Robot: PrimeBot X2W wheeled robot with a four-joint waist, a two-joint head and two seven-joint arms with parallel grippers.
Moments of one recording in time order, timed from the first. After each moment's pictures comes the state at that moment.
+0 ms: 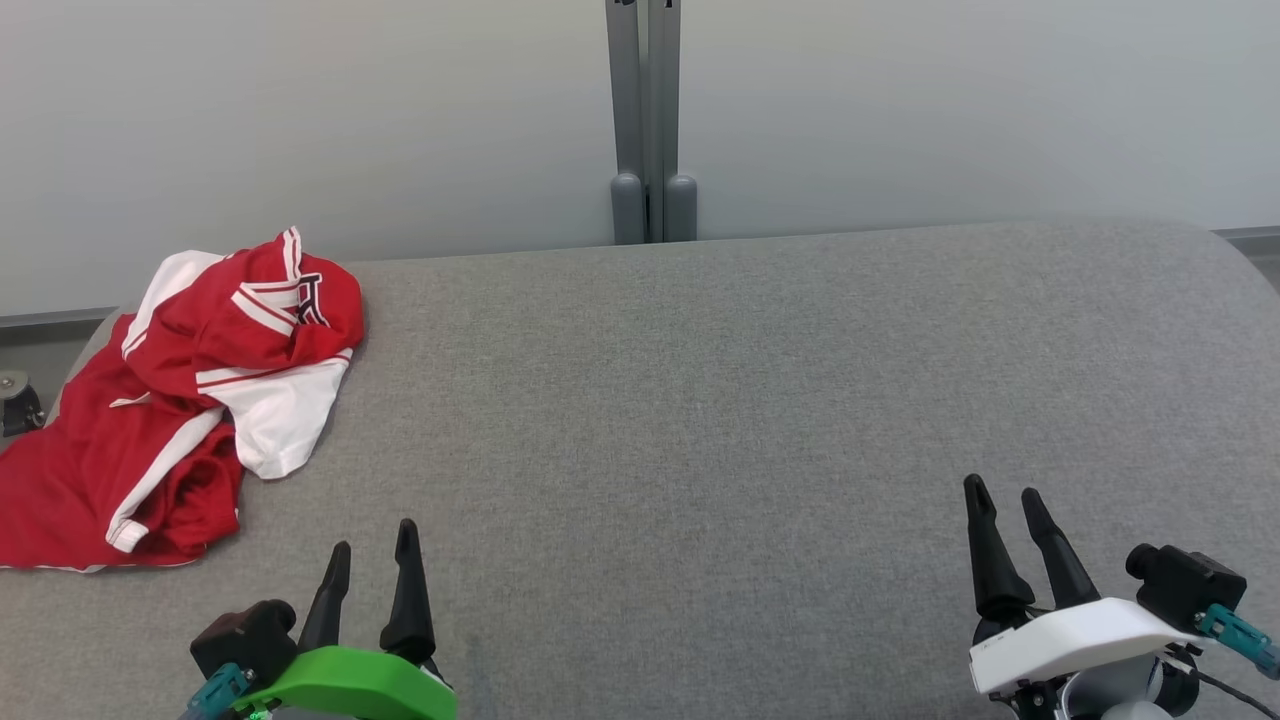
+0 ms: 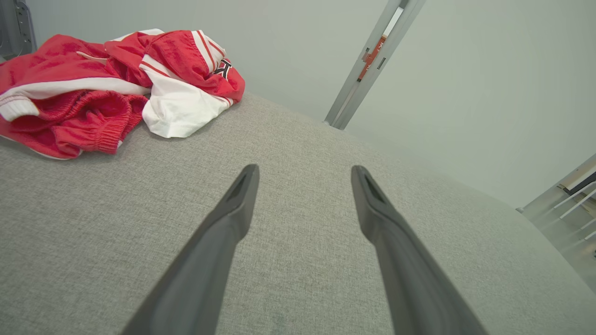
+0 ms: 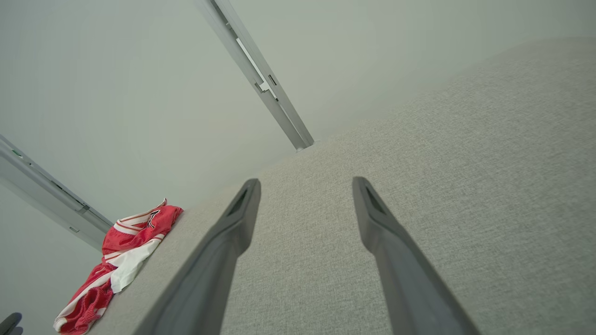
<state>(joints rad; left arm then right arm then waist) 0.01 0.04 -0.13 0.24 -0.56 0.00 -0.16 0.04 -0.04 0.03 0.17 0.57 0.13 -0.16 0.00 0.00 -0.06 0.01</state>
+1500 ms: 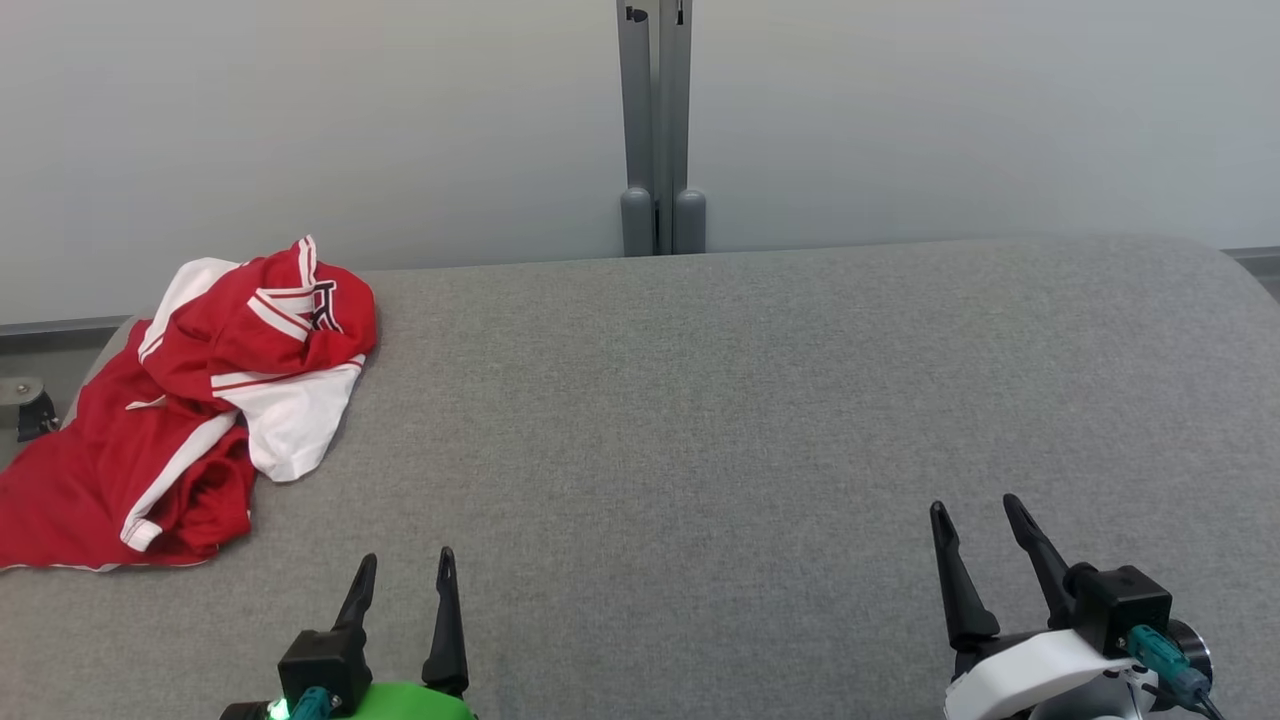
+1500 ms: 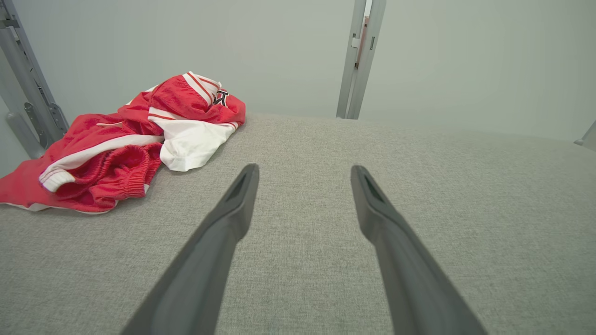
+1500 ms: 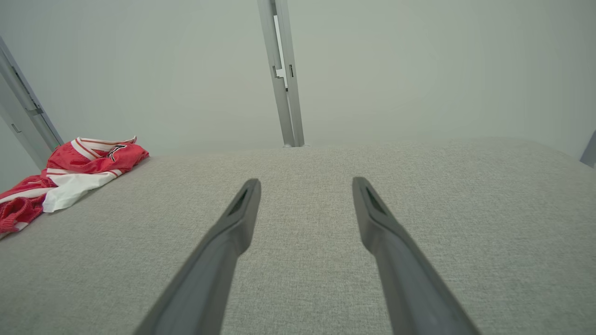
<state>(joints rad) 0.02 0.05 -0.19 0.31 -0.24 0.05 -0.26 0.05 -0.05 0.05 0.22 0.16 0.13 -0.26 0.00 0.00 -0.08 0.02</state>
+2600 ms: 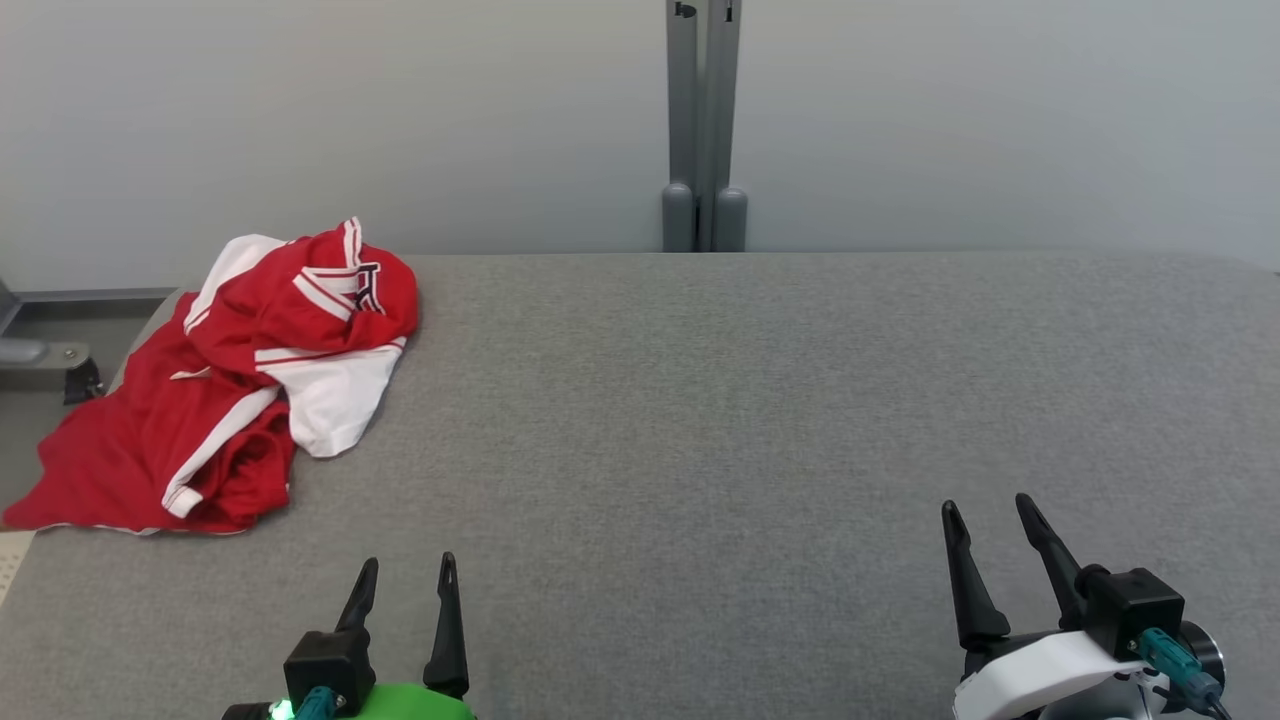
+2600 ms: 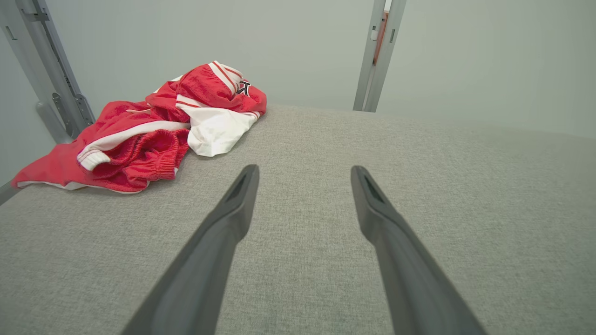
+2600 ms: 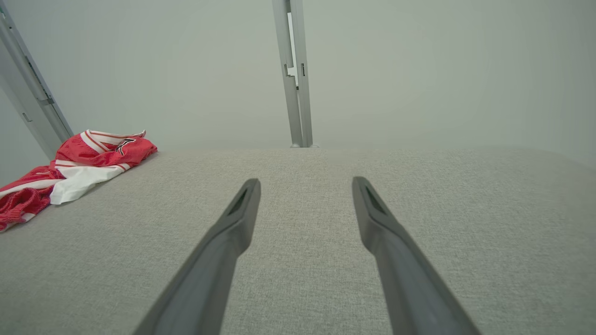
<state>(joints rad) 0.02 0.05 -0.19 0.34 -0.23 0.05 -0.26 0.05 -0.05 0.03 0.21 0.14 0.13 -0.26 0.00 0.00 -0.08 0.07</state>
